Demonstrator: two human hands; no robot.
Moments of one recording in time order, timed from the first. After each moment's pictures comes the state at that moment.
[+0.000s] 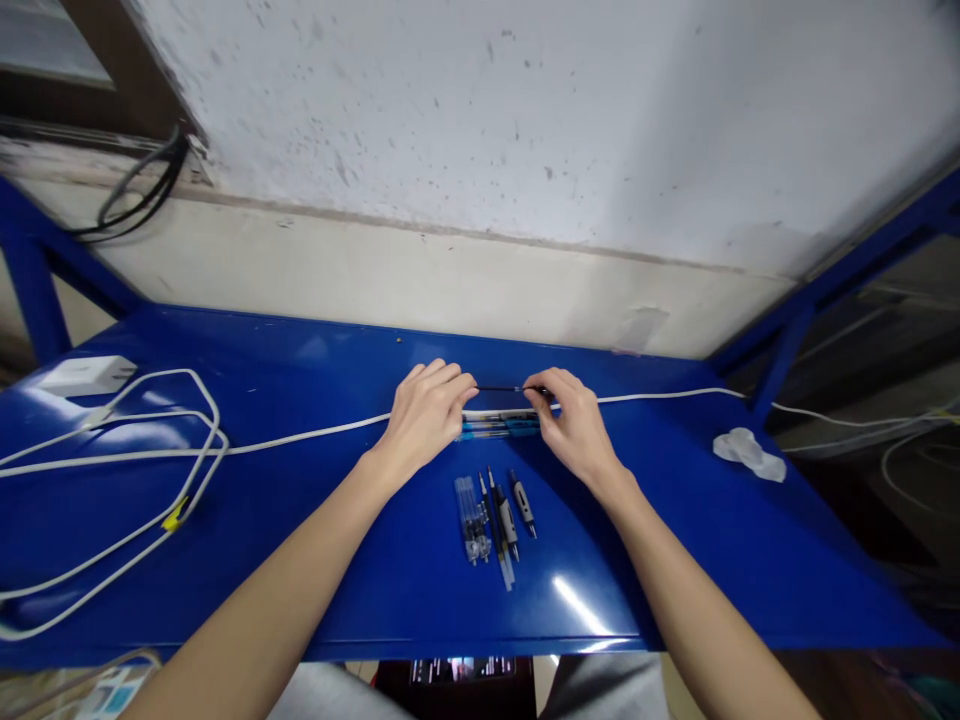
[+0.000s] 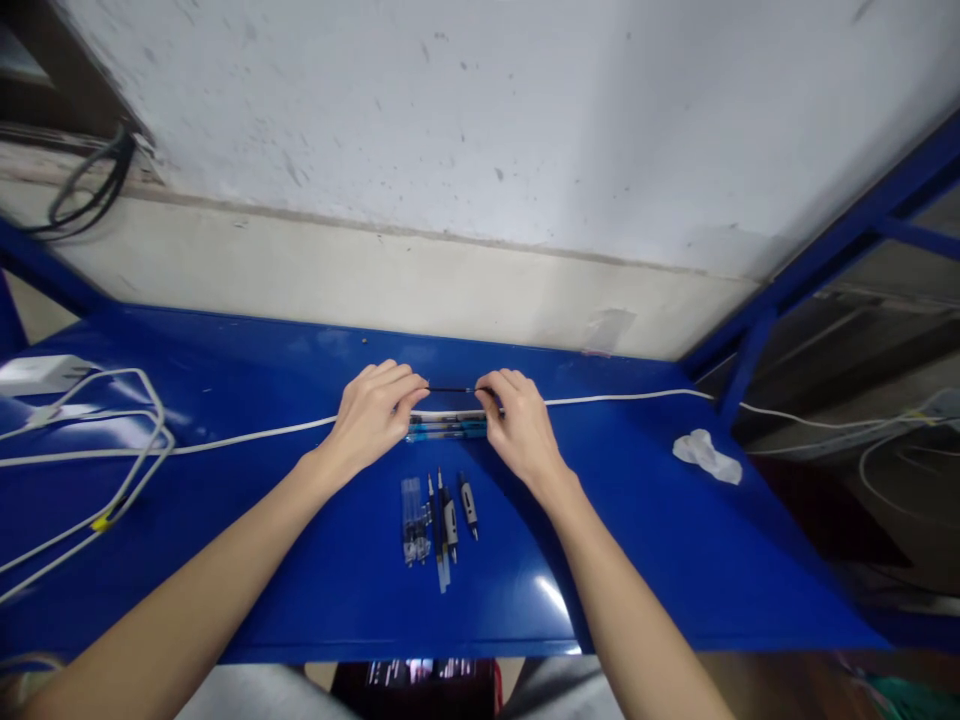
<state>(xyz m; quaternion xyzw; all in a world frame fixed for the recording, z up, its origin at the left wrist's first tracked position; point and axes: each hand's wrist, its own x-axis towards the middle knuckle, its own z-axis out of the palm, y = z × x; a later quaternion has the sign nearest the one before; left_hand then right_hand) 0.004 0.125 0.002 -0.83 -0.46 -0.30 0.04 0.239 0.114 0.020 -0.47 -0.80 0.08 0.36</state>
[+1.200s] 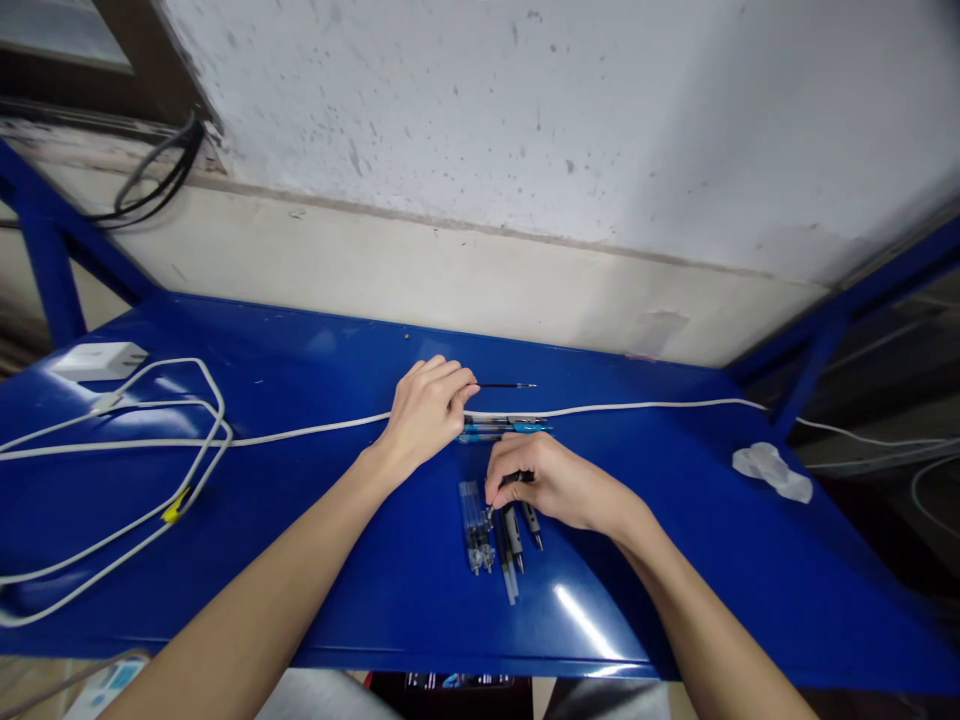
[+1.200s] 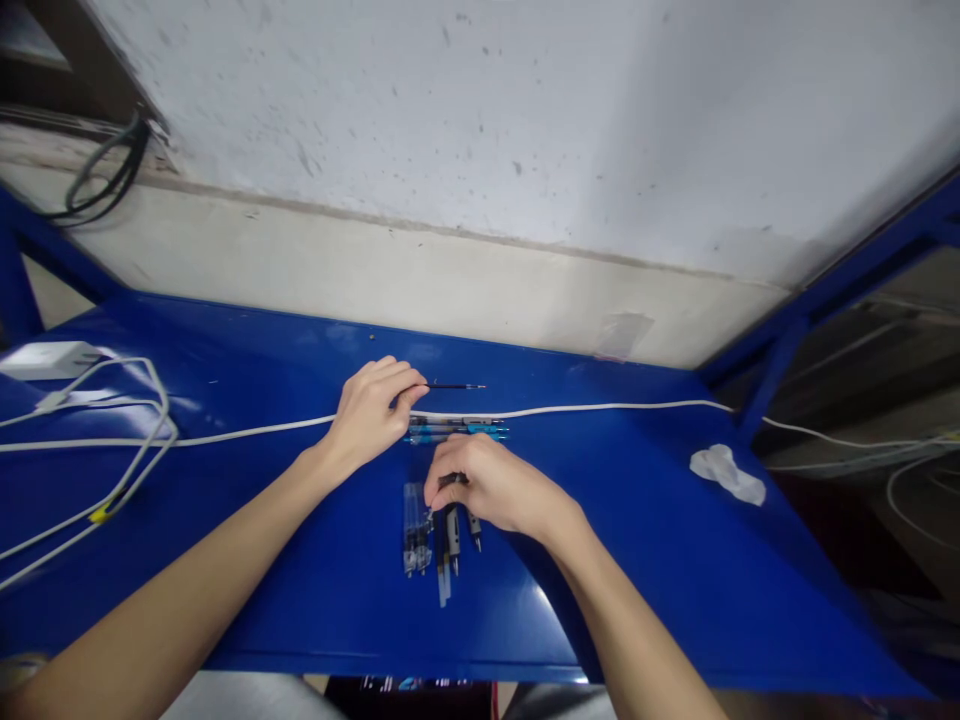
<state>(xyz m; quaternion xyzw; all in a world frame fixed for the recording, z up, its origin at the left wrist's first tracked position) 0.001 0.129 0.001 -0.81 -0.48 -0.34 0.01 0.215 0.086 0.032 -0.27 -0.86 0.41 0.16</state>
